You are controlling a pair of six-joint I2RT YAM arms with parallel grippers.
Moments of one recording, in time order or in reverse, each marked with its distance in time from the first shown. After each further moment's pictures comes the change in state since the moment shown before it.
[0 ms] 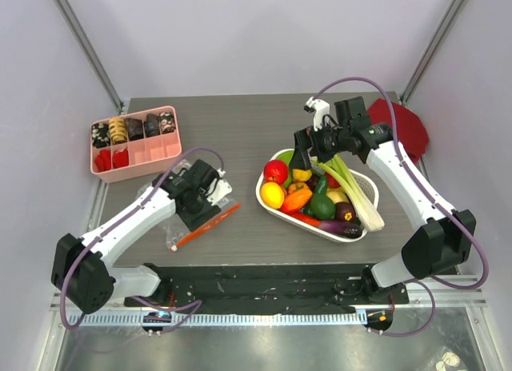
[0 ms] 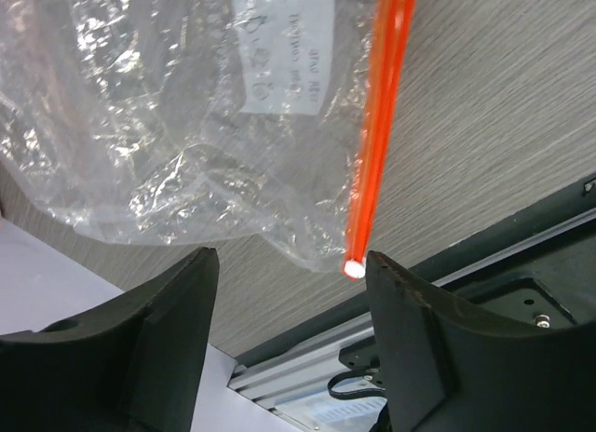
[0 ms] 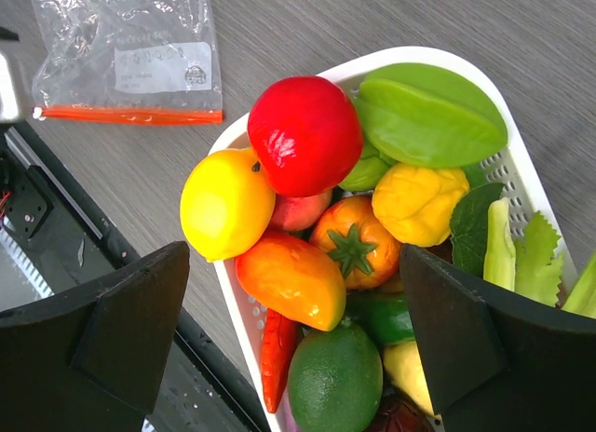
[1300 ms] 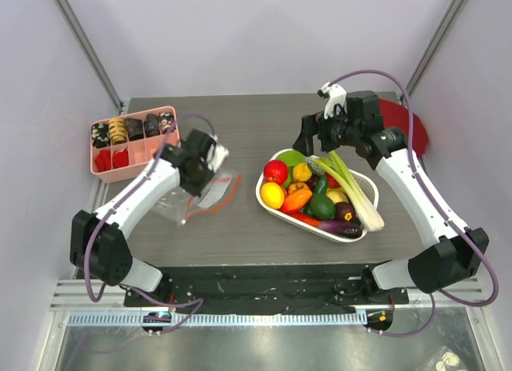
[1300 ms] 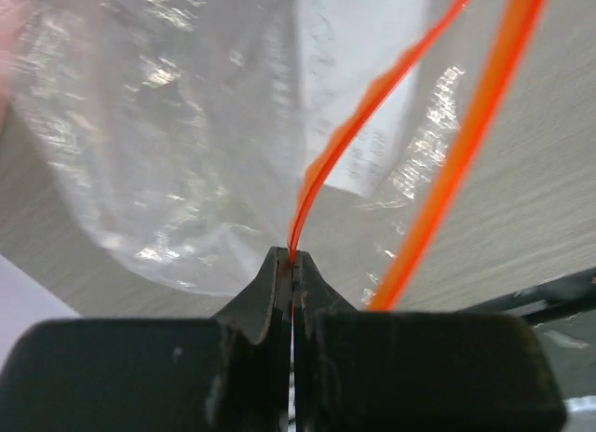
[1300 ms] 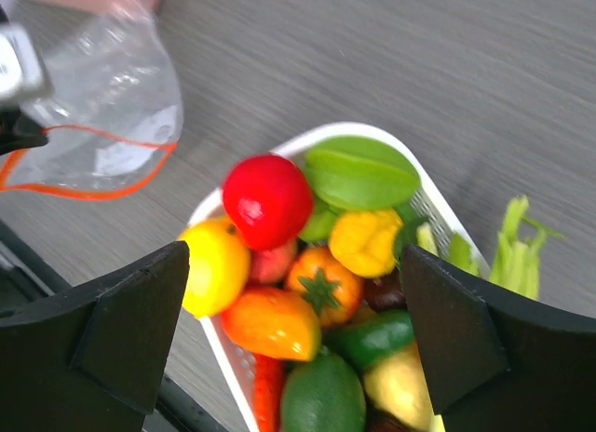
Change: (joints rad) left arm 0.064 0.213 0.138 0.101 0.022 -0.119; right arm 0.000 -0.089 -0.001 0.109 0.182 0.096
